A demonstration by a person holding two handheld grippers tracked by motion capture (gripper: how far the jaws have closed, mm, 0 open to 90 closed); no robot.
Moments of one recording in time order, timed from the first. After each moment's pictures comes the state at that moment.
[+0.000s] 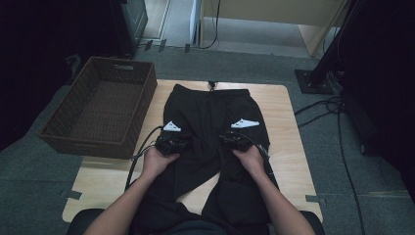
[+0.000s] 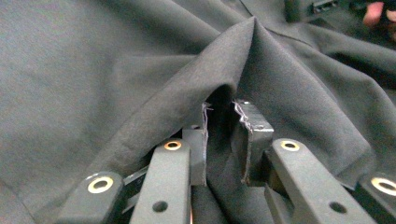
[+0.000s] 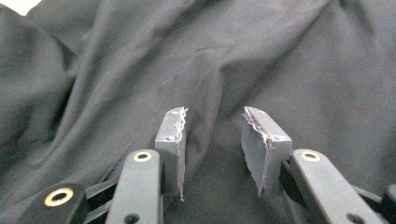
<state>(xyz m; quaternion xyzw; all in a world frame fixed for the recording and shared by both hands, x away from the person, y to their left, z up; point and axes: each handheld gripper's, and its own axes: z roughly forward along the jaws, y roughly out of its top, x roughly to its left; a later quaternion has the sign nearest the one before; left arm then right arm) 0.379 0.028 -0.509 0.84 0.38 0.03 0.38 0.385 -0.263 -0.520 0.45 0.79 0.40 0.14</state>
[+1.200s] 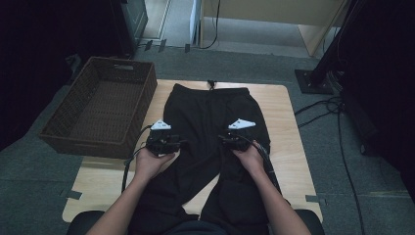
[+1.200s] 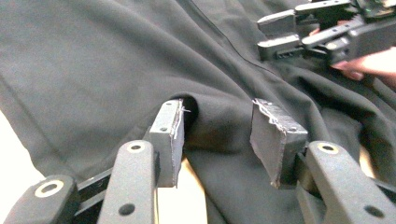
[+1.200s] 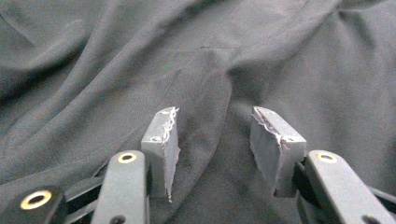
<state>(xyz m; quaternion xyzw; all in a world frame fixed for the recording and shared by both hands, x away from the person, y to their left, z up) 0.363 0.048 -0.476 0.81 0.41 0.04 0.43 0.387 -0.258 -0.522 0.42 0.80 0.38 0.18</state>
